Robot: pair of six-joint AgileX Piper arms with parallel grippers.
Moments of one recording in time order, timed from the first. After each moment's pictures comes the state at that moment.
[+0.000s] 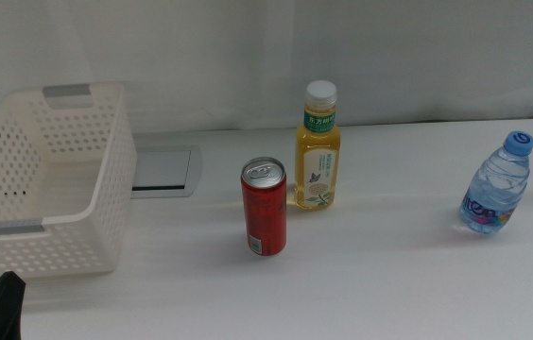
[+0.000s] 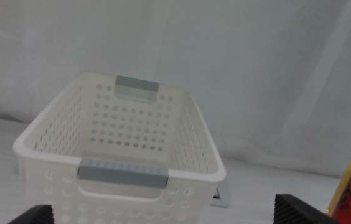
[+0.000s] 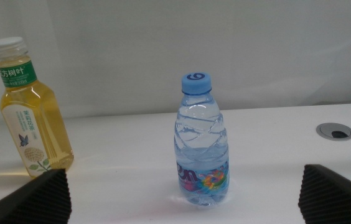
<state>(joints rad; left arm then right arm) 0.02 0.16 0.00 -0.14 0.03 -0.11 0.20 0.24 0.00 0.06 -0.03 0.00</state>
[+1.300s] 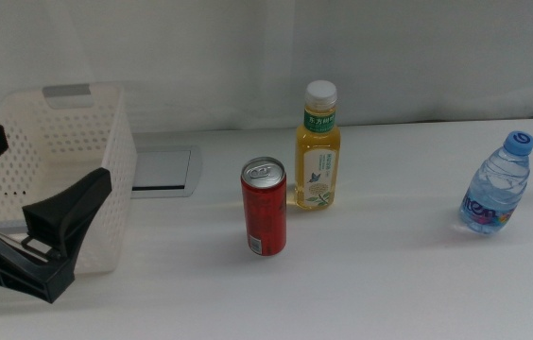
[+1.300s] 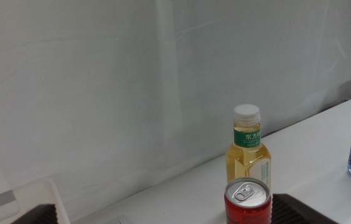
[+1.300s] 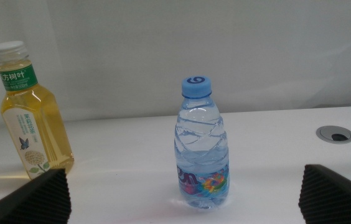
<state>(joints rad) -0.37 0.62 -0.54 -0.16 0.17 0.27 0.20 0.24 0.00 0.06 -0.04 0.00</state>
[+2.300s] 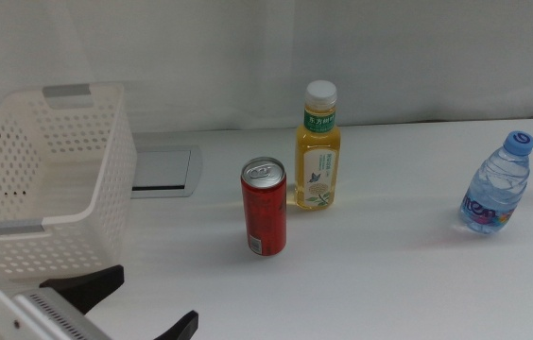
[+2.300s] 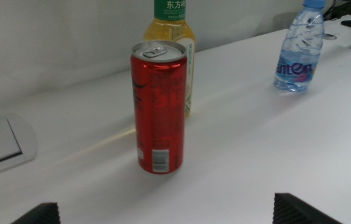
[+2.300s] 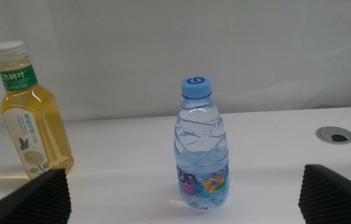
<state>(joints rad) -0.65 0.84 -0.07 -0.16 -0.37 0.07 0.20 0.24 0.00 0.06 -0.04 0.00</state>
